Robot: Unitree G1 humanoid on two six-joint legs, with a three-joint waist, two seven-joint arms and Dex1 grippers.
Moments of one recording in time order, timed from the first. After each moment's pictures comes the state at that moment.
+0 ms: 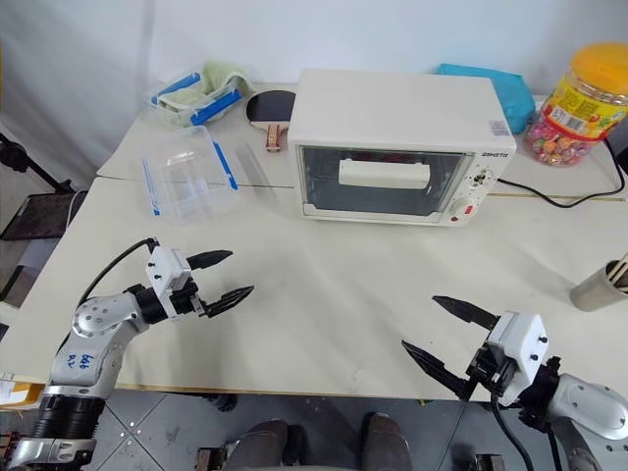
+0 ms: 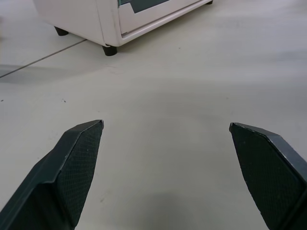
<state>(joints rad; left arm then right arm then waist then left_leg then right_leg) -0.20 0.56 0.10 0.02 -0.31 0.07 -0.84 0.40 -0.63 -0.36 -0.55 0.58 0.11 0.93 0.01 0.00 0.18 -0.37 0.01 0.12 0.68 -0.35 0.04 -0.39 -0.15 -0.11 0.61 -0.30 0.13</state>
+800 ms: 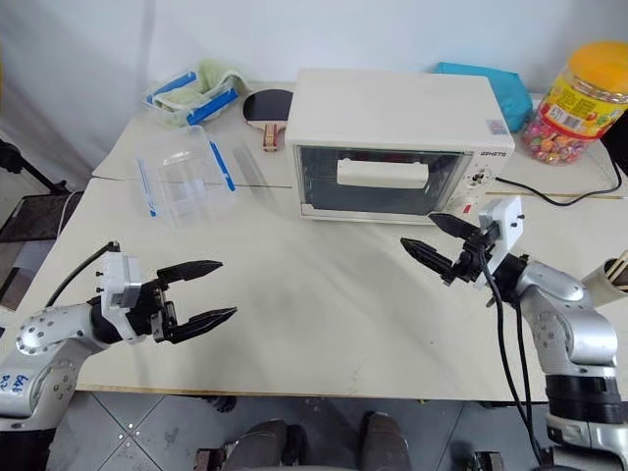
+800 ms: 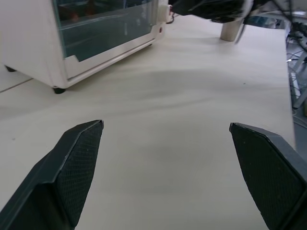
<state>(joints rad) 0.01 0.68 0.26 -0.34 -0.61 0.29 -0.96 -0.37 -0.64 -0.20 0.03 0.62 0.37 0.87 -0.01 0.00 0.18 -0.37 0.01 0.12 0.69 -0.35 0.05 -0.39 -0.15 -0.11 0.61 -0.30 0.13</state>
